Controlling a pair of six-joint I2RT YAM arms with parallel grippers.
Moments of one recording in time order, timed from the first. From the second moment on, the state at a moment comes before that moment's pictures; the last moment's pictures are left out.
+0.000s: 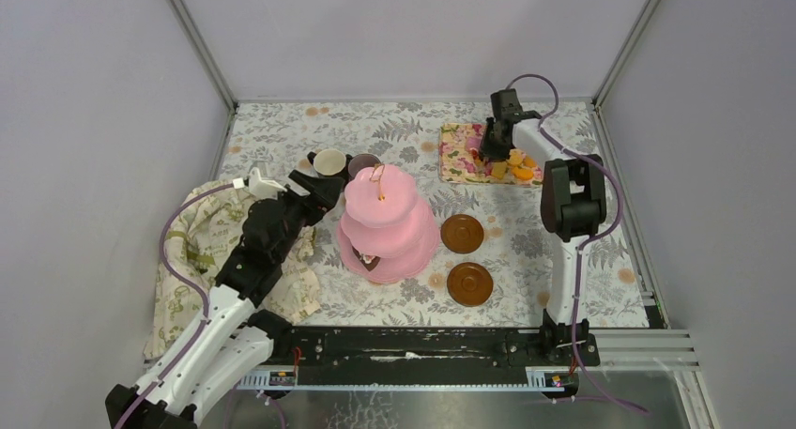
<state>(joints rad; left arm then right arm) -0.43 0.69 0.58 -0.07 -0.17 -0.93 0.17 2.20 1.76 -0.60 0.03 0.45</state>
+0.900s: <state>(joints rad) -0.43 0.63 0.58 -0.12 -0.18 -0.93 0.31 1.96 1.54 -0.56 0.07 0.43</state>
